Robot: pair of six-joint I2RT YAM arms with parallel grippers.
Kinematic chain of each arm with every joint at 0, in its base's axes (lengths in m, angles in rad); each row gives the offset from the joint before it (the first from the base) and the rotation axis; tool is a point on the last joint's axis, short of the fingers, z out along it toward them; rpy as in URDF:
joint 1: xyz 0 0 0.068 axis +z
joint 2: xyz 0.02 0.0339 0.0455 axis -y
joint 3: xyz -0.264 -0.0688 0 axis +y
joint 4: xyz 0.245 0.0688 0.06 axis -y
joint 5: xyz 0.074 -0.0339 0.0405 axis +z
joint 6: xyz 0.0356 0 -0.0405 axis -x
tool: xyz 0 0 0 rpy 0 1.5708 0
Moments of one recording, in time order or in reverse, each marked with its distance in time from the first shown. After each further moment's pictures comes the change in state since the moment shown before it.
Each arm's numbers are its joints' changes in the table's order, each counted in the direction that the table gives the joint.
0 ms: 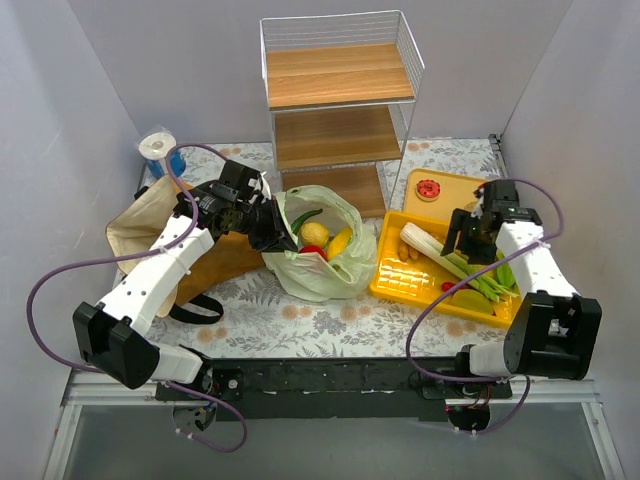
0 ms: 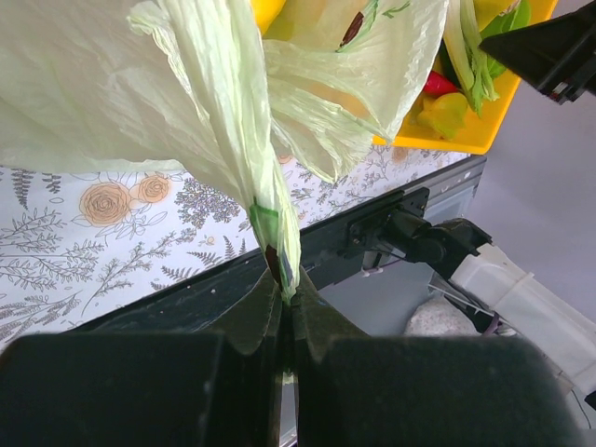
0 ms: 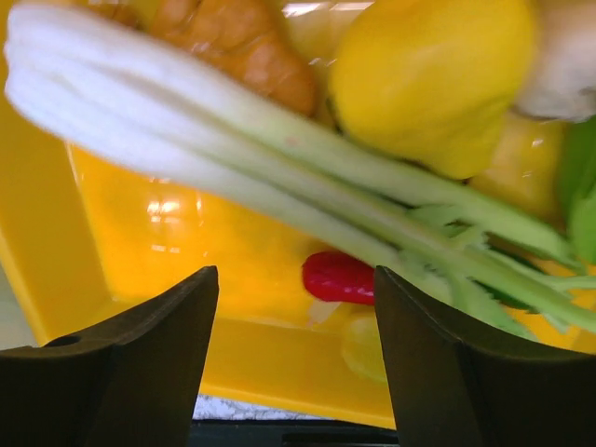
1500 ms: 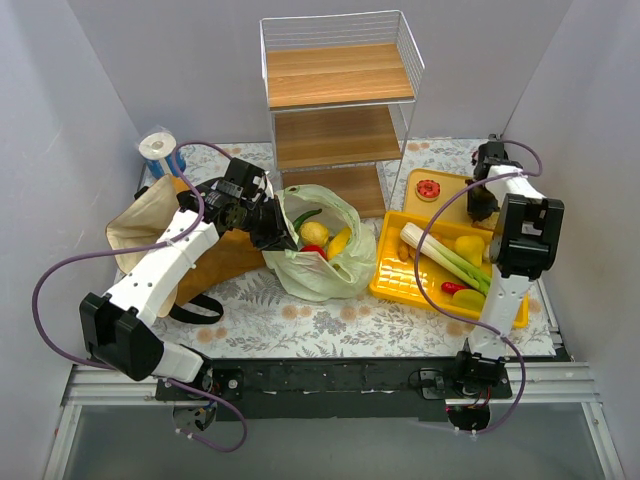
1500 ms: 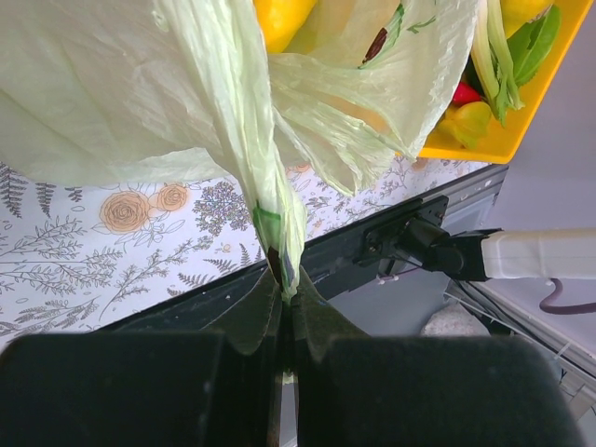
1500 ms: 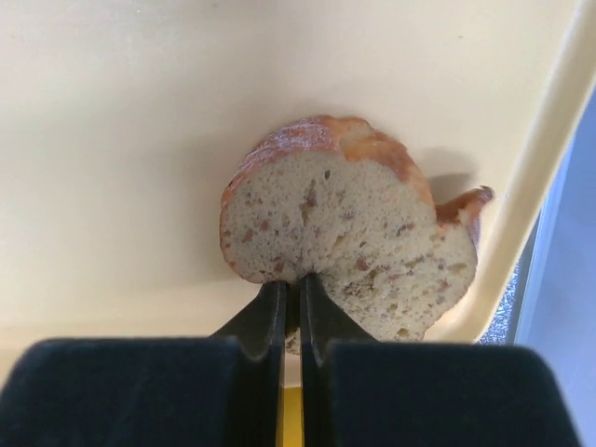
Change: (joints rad) left arm 0.001 -0.046 -0.019 -0.010 0.031 -0.026; right arm -0.090 -0.785 -0.632 0.103 -0.283 0.277
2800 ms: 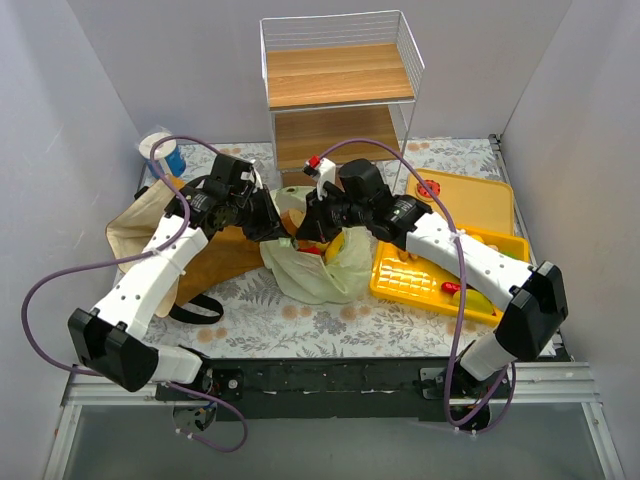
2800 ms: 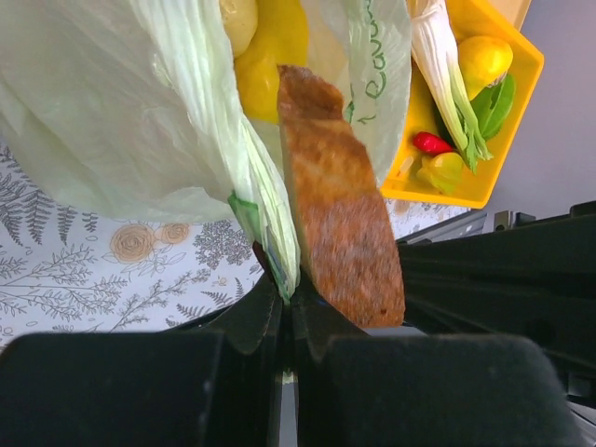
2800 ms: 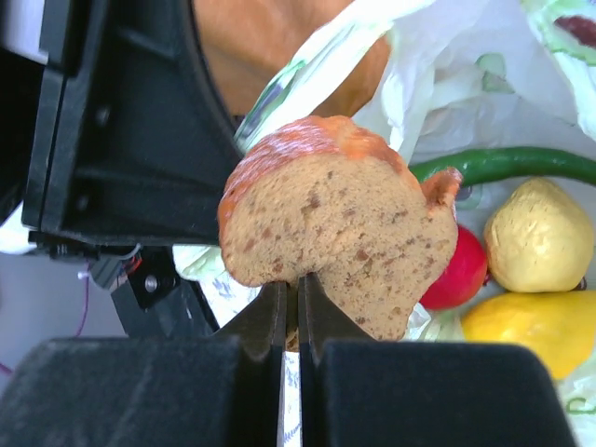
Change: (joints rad) left arm 0.022 0.059 -0.016 0.045 0.070 0.034; right arm 0.958 0.599 0.253 0.341 0.580 -0.313
